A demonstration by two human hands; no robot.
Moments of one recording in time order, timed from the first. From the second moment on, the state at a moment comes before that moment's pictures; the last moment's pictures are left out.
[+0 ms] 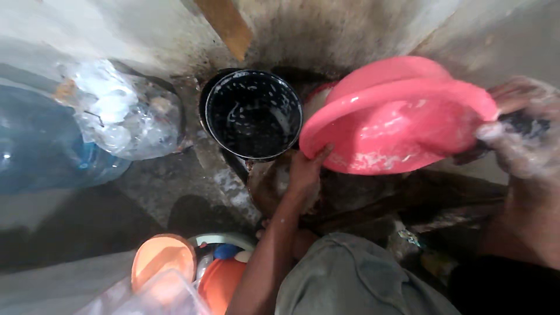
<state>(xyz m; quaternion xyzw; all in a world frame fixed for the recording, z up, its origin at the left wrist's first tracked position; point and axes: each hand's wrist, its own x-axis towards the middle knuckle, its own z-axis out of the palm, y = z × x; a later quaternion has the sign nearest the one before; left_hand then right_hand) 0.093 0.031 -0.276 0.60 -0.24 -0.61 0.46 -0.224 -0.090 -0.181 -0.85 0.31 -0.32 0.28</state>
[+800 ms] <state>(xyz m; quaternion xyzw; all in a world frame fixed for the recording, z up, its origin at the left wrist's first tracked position) 0.090 0.040 -0.248 0.74 -0.23 -0.36 0.52 -0.076 -0.116 -0.383 -0.73 0.61 0.00 0.31</state>
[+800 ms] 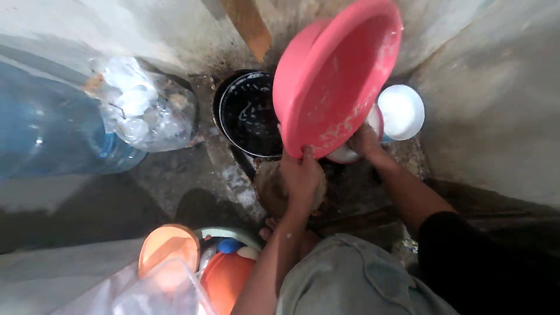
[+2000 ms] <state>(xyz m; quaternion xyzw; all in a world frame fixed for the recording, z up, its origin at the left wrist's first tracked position) 0.063 0.043 -0.225 0.72 -0.24 -0.35 0.54 -0.071 -0.004 -0.309 -0.88 0.40 -0.24 0.11</state>
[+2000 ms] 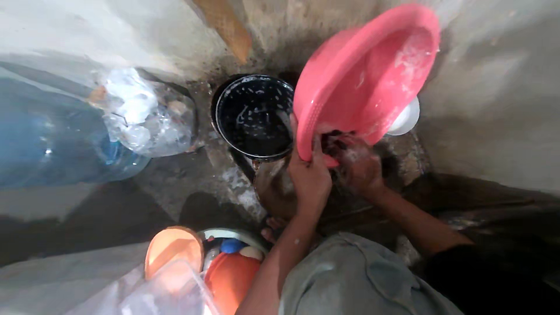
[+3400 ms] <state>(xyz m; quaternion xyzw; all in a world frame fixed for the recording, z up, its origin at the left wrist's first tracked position) 0.071 0.051 -0.222 0.75 -0.34 -0.38 0.42 -0.083 -0.018 -0.309 -0.88 0.45 -0.07 0.12</state>
